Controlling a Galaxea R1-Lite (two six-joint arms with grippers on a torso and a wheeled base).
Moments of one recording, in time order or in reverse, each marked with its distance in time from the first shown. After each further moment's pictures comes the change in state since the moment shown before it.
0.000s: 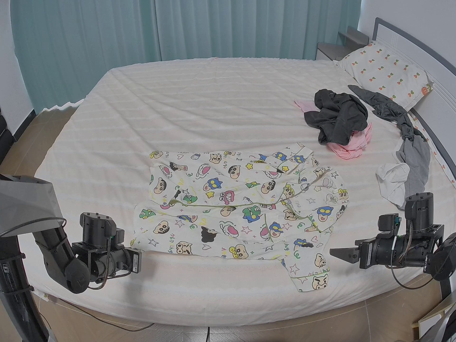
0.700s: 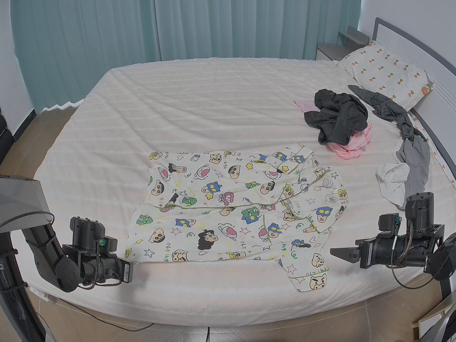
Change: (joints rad) left arm 0.081 -0.037 0.037 0.124 -0.146 0.058; right arm -0.001 -0.003 0.000 0.000 0.000 0.000
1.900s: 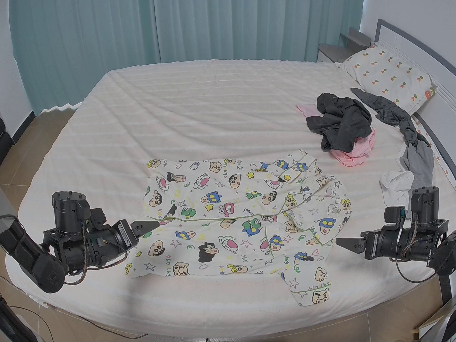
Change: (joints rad) left arm -0.113 -0.285 -0.007 -0.028 -0.175 -0.764; right arm -0.042 -0.020 -0.022 -0.002 -0.001 0.006
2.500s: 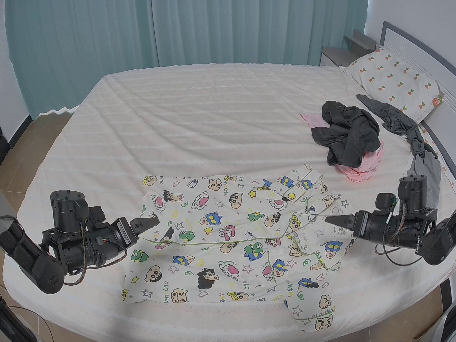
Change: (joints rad) left arm -0.004 -0.006 0.006 -0.030 0.005 -0.009; right arm 0.028 0.097 -0.122 -0.024 0.004 0.291
